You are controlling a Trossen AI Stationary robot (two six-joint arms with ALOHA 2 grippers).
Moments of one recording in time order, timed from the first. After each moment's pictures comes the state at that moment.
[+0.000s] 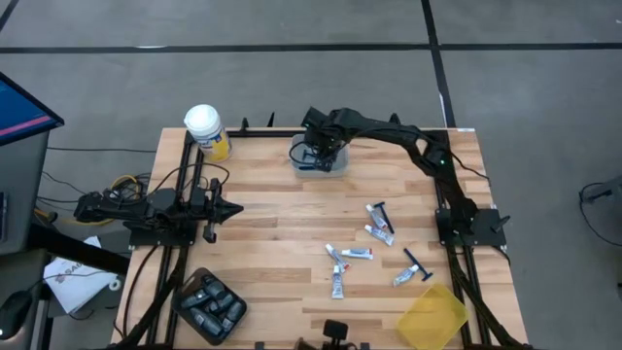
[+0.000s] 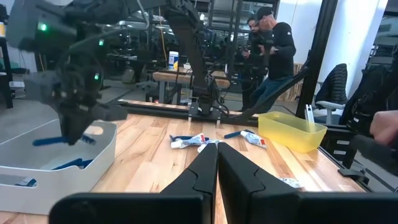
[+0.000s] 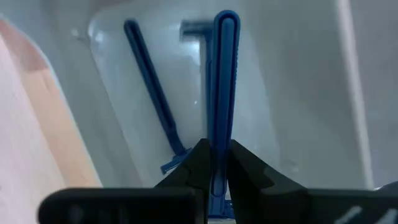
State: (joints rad) left arm -0.10 0.00 0.01 0.07 -0.17 -0.09; right arm -0.48 2.24 1.94 -0.99 0.10 -0.24
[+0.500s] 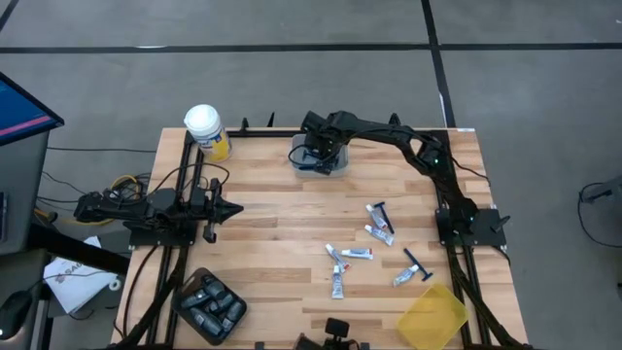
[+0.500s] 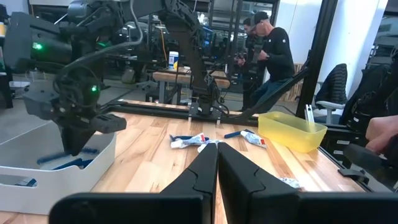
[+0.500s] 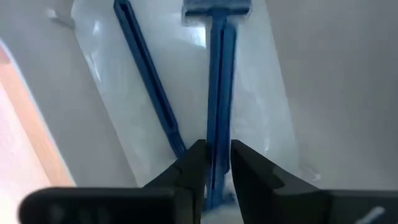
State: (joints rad) left arm -0.10 0.00 0.01 0.07 -0.17 -0.09; right arm -0.49 2.29 1.94 -0.99 0.07 -0.24
